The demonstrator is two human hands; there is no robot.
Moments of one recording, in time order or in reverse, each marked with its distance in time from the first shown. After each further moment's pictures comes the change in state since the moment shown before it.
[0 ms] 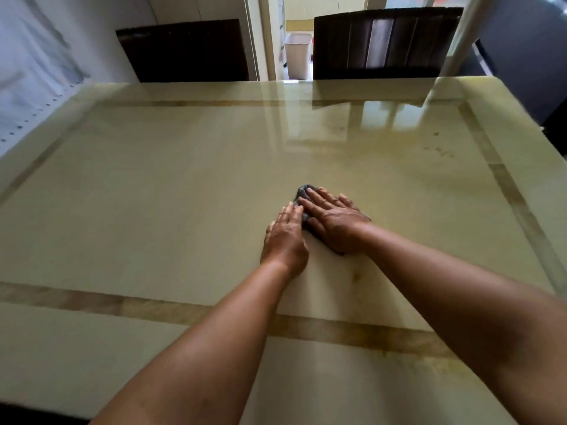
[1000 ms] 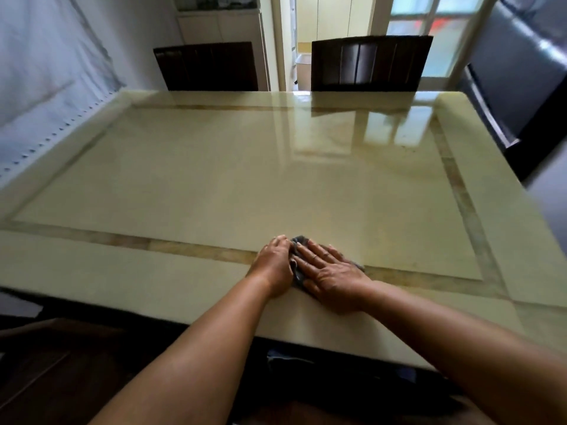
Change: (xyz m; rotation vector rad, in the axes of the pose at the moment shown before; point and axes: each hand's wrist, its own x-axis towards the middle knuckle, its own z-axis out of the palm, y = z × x) left_hand -0.138 0.030 0.011 0.050 -0.177 -0.099; right_hand -0.187 -0.040 0.040 -0.046 -0.128 -0.190
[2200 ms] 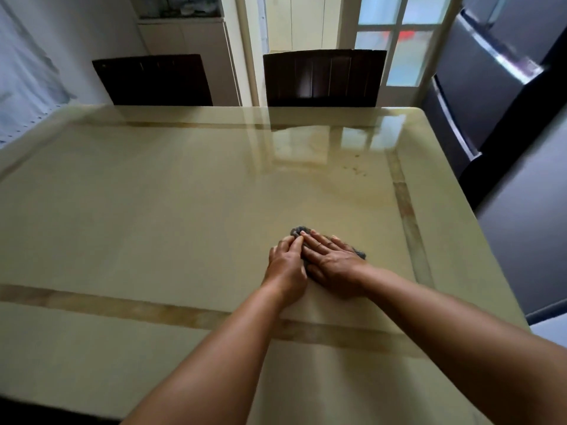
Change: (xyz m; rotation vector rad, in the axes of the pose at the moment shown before) left_hand 0.088 0.128 0.052 -0.123 0.097 0.074; right_hand 0.004 0.160 -0.048 0.016 0.001 0.114
